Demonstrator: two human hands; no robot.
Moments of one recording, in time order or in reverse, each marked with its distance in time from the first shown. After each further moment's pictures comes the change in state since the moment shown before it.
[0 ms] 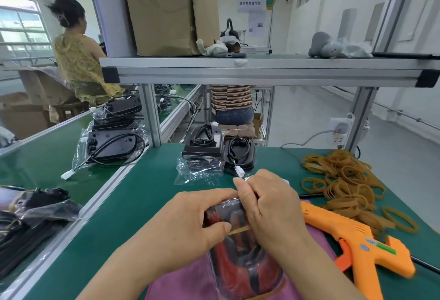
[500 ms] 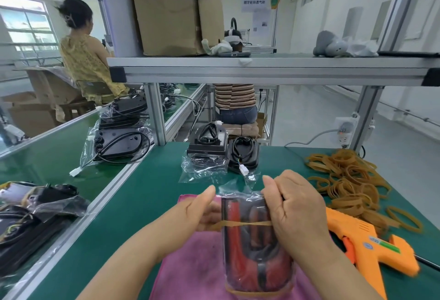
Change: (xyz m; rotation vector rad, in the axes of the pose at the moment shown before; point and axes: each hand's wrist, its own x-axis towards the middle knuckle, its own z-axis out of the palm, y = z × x) left_hand 0.003 -0.019 0.008 -0.606 -0.231 -0.286; right_hand -0.011 0.023 -0.005 -0.022 0.253 -0.074
